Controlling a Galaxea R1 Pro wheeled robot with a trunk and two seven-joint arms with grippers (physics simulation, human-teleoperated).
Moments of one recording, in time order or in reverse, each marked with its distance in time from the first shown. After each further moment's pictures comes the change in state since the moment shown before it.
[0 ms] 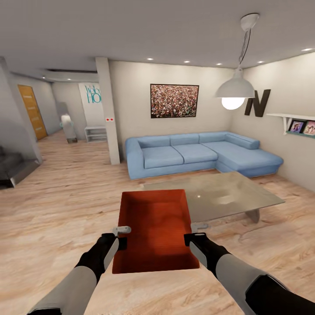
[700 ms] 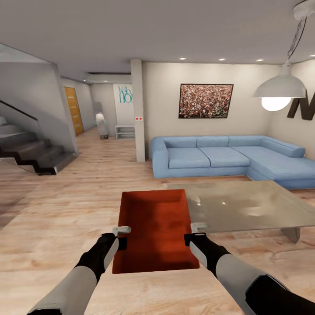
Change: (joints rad) left arm 0.000 0.000 0.000 0.000 0.000 0.000 0.000; right arm 0.000 0.000 0.001 0.000 -0.001 0.000 0.000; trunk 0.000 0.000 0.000
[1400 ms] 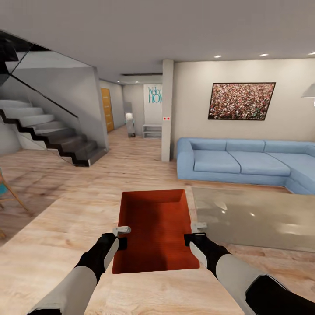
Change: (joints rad) left arm 0.000 -0.001 0.000 0.000 -0.002 0.000 0.000; right arm 0.000 -0.001 0.001 0.000 -0.002 0.000 0.000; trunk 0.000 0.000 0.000
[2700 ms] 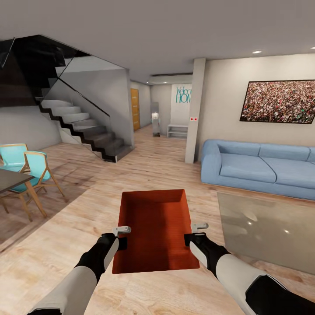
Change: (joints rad) left arm 0.000 0.000 0.000 0.000 0.001 0.000 0.000; right arm 0.000 0.000 -0.003 -0.001 0.004 0.001 0.001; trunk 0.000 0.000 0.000
